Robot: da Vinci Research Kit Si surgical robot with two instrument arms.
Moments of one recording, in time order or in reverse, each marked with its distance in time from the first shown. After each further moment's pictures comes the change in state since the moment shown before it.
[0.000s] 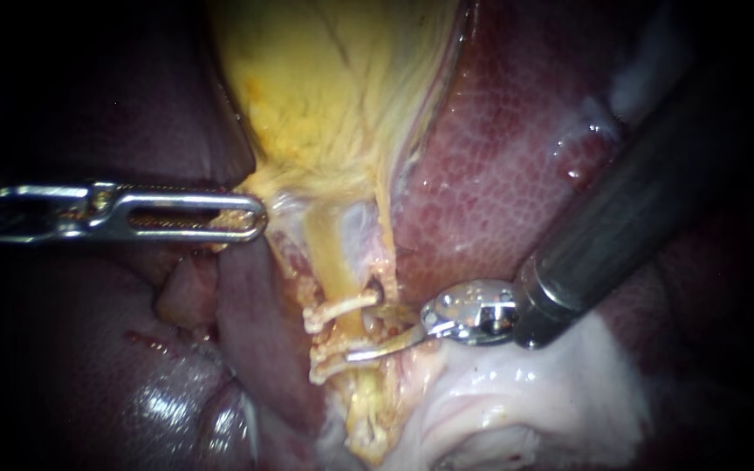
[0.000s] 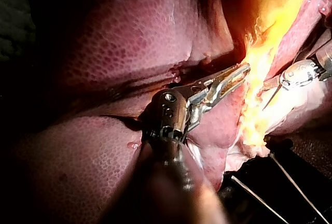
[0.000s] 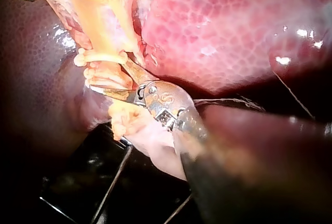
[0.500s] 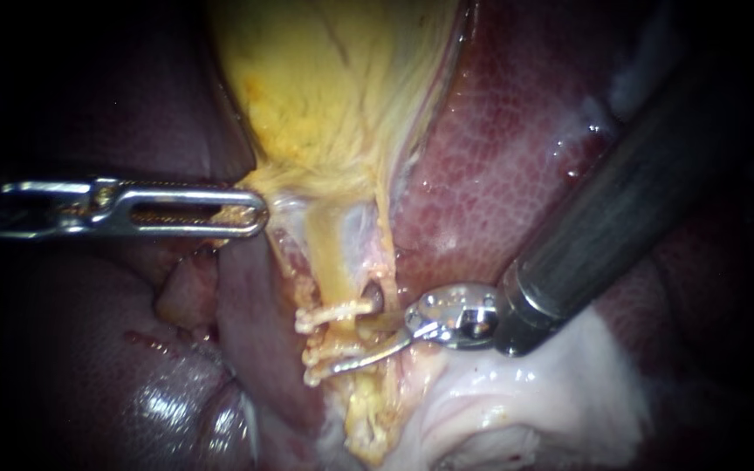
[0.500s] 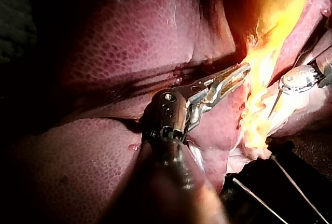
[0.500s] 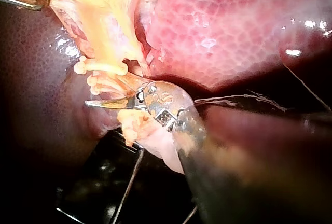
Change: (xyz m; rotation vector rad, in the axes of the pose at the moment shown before) right arm 0.001 0.000 0.002 0.148 0.031 0.039; left arm 0.000 0.001 0.000 0.000 0.000 0.001
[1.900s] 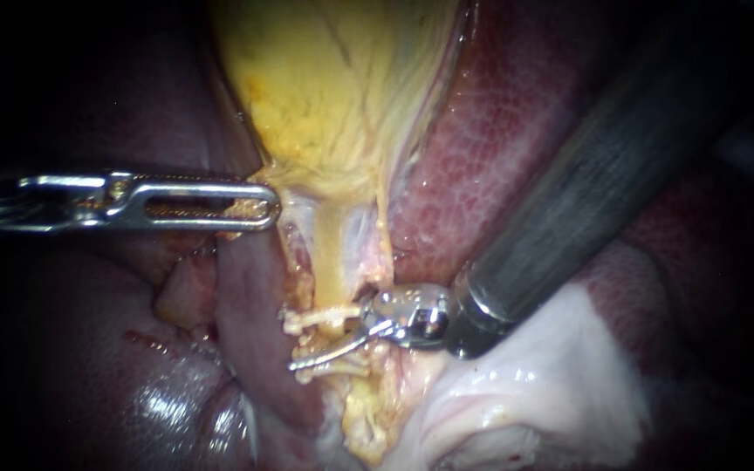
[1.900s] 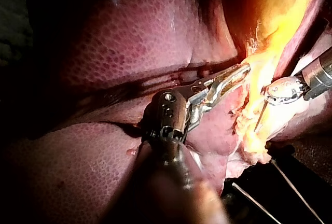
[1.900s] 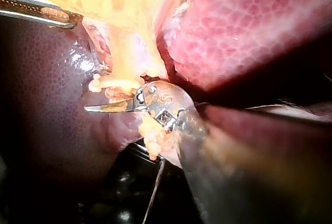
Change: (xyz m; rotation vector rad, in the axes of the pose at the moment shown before) right arm 0.002 0.002 0.004 0.025 0.045 0.018; left arm 0.000 0.000 0.001 -0.004 -0.004 -0.001
